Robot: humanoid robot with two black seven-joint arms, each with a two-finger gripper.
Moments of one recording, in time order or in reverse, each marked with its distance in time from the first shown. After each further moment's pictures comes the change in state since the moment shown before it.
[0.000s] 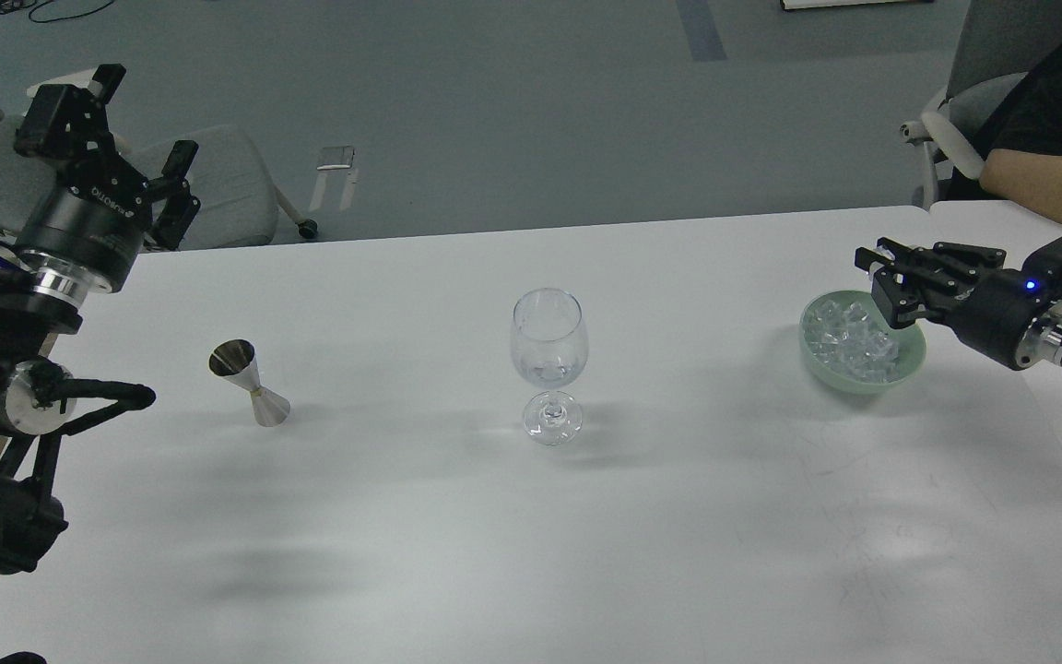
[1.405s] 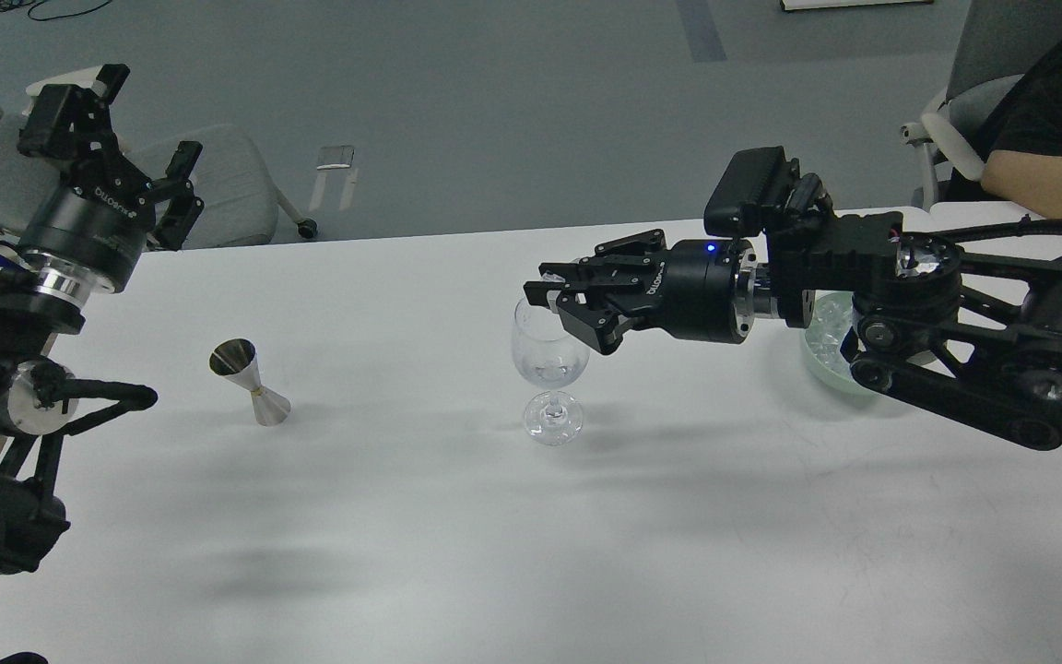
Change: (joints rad) left arm 0.000 -0.003 0.001 -0.004 0.002 0.000 0.002; right arm 0.471 0.384 -0.317 0.157 0.077 0.286 -0.022
